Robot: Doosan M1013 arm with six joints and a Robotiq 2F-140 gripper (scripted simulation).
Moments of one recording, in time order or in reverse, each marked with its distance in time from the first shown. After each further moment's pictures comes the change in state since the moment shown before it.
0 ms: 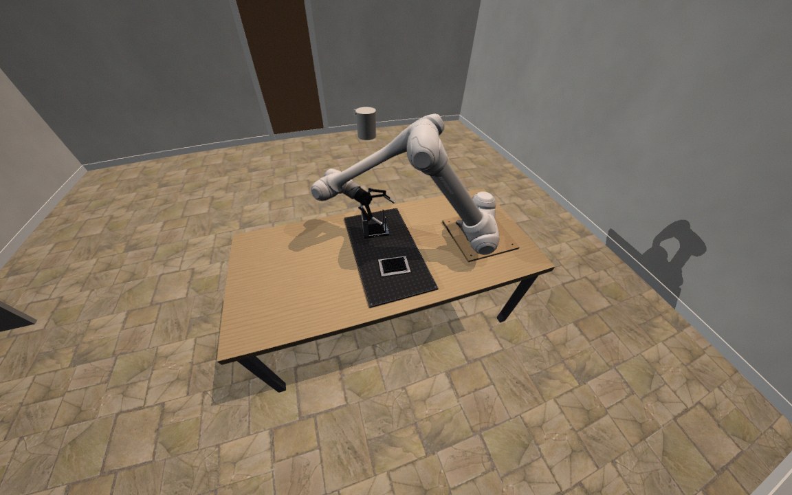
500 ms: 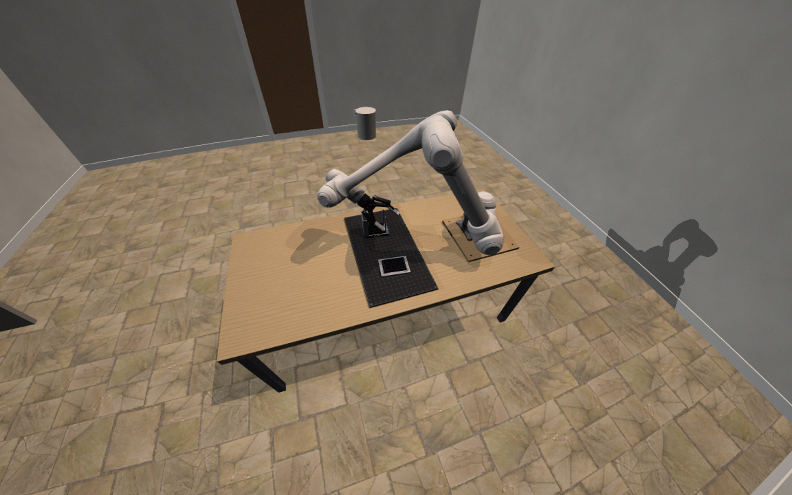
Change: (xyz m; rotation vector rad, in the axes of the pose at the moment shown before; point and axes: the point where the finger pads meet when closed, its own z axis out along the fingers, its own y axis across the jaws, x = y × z) arm 0.027 0.023 0.043 -0.172 -0.151 0.318
